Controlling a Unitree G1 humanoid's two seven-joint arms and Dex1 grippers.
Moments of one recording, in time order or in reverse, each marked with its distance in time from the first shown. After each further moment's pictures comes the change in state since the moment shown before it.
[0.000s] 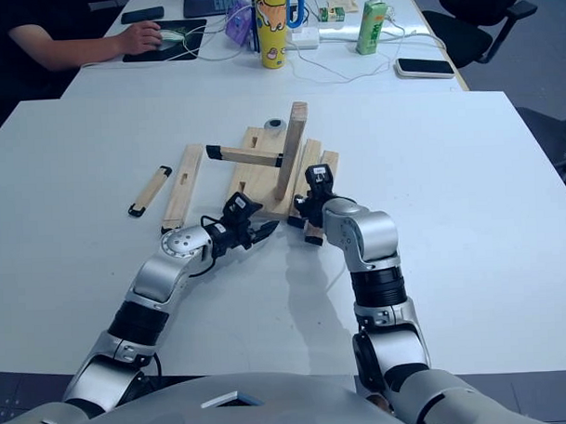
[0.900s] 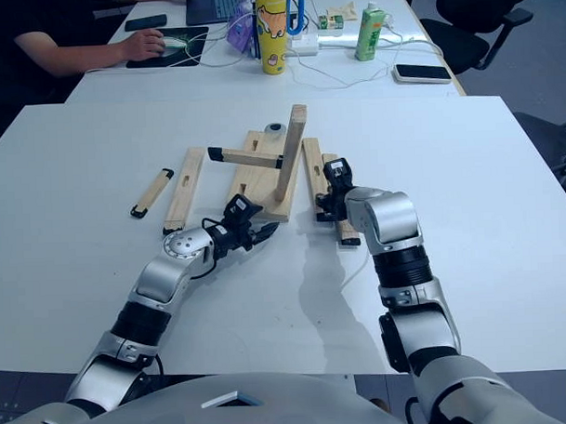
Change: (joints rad) left arm 0.003 -0.012 0.003 0.033 -0.001 -0.018 0.010; right arm -0.081 -0.142 -0.040 0.120 -0.008 0.031 0.165
